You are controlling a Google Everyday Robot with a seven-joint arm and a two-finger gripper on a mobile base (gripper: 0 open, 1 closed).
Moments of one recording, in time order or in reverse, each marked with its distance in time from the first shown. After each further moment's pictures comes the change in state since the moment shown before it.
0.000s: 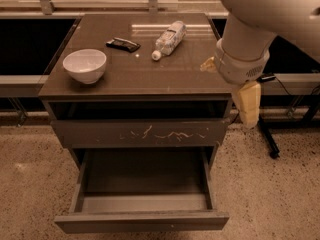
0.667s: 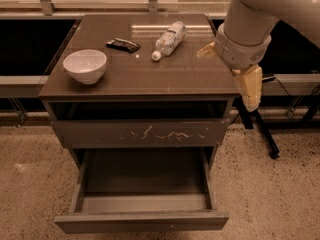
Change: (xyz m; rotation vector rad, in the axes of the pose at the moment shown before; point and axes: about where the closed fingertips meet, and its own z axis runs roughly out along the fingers) arm 0.012 -0.036 -0.014 0.079 0.016 -0.146
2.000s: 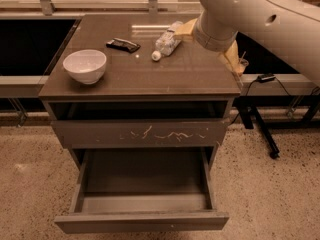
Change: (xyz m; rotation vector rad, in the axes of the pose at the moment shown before) arm 0.033 -0.118 0.023 0.295 0.243 -0.472
